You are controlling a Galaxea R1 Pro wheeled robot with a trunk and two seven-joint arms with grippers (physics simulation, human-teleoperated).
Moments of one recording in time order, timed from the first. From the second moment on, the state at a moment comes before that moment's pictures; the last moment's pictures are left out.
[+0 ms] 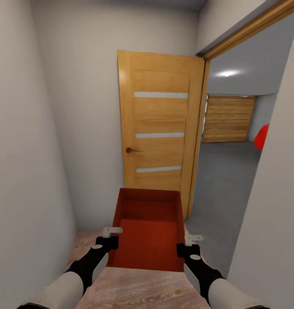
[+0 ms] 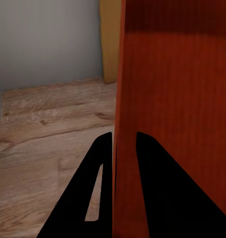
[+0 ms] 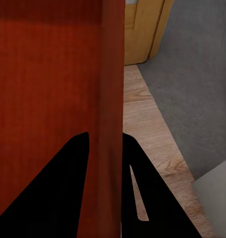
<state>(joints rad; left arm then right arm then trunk) -0.67 -0.08 -0.16 -0.36 0.12 0.06 0.14 -0.66 0.11 0.13 -0.25 -0.08 -0.06 -0.24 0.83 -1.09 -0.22</state>
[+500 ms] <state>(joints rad) -0.67 -0.08 -0.16 -0.36 0.12 0.06 0.14 -0.66 0.11 0.13 -0.25 -0.08 -0.06 -0.24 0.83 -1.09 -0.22</state>
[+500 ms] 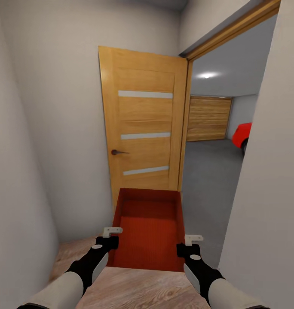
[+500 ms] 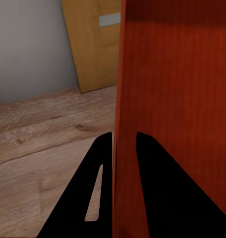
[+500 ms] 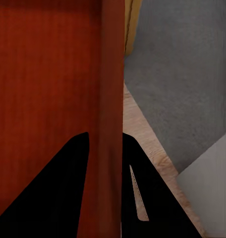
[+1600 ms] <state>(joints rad) -0.67 -0.08 -0.16 -0.36 0.12 0.06 0.14 -0.66 0.11 0.13 -0.25 -0.08 -0.06 -0.24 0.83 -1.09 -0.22</state>
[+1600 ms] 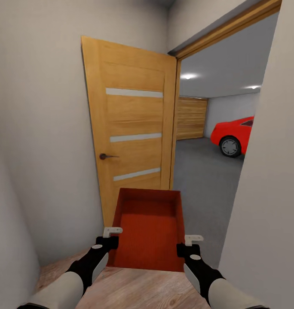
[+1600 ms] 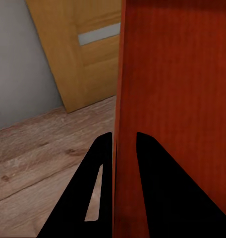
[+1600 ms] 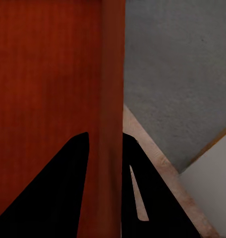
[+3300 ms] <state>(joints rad) -0.67 -0.08 -0.16 -0.36 0.12 0.07 0.14 -0.66 0.11 0.13 -0.25 -0.08 -0.06 -0.24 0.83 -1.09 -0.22</state>
